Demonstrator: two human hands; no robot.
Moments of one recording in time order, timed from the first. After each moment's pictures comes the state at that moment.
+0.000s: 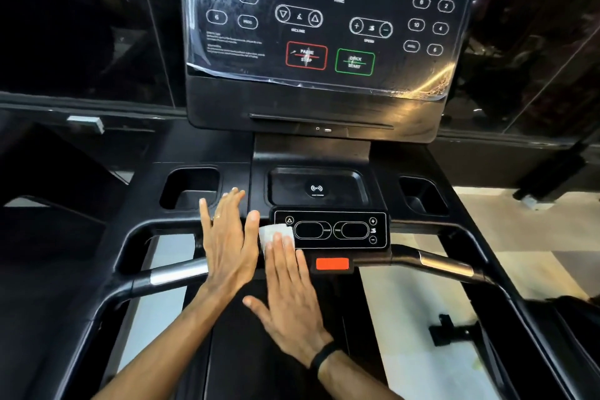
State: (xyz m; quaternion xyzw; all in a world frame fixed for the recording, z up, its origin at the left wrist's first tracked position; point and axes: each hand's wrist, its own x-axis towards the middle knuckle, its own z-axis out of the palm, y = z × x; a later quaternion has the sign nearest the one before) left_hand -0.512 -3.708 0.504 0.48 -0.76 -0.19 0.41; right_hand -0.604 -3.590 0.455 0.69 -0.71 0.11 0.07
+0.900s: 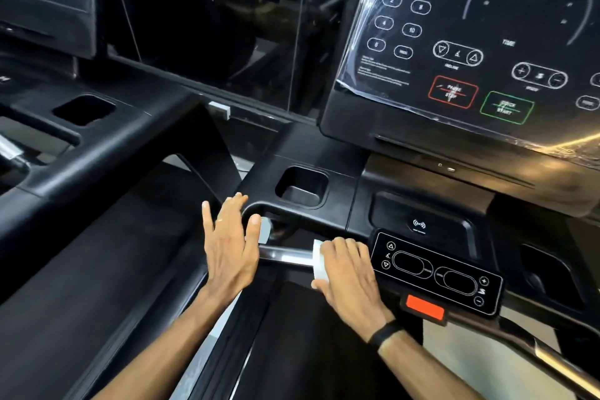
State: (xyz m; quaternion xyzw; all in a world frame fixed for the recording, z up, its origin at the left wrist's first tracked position) left_hand -0.370 -3.699 0.504 0.62 -0.65 -0.11 0.43; right_hand -0.577 -3.654 0.509 0.78 -0.62 0.07 0.08
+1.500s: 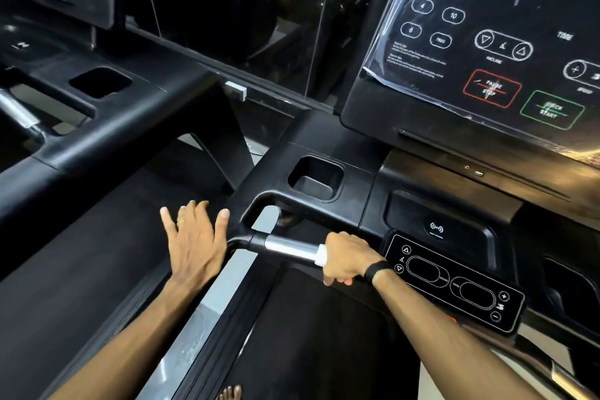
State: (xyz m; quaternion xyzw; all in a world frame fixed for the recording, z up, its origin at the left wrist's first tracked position) left_hand -0.304 -3.705 0.452 0.77 -0.59 -0.06 0.24; right_hand -0.568 -3.721 0.532 0.73 -0.61 -0.20 -0.22
